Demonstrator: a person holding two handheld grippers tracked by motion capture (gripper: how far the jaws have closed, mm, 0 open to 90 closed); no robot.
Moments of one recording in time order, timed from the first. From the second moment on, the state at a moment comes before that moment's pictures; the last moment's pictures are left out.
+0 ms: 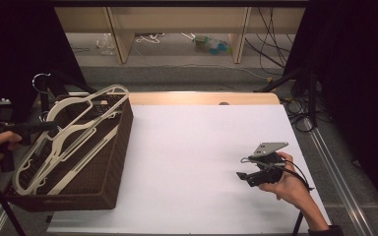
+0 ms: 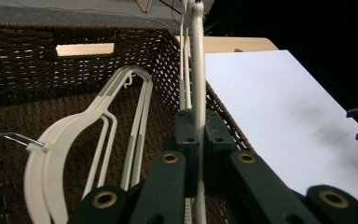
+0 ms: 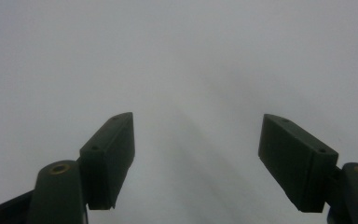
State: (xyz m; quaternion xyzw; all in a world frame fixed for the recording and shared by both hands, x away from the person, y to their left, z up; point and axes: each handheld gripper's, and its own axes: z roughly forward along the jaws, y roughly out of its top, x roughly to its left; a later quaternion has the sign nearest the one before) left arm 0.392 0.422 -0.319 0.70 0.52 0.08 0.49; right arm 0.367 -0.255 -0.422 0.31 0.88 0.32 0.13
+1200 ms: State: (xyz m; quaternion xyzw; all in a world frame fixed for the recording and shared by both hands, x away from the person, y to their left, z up) left arm 0.417 0.430 -0.379 0.74 0.53 0.05 0.41; right arm 0.367 -0.252 -0.424 0.31 0.88 0.33 0.13
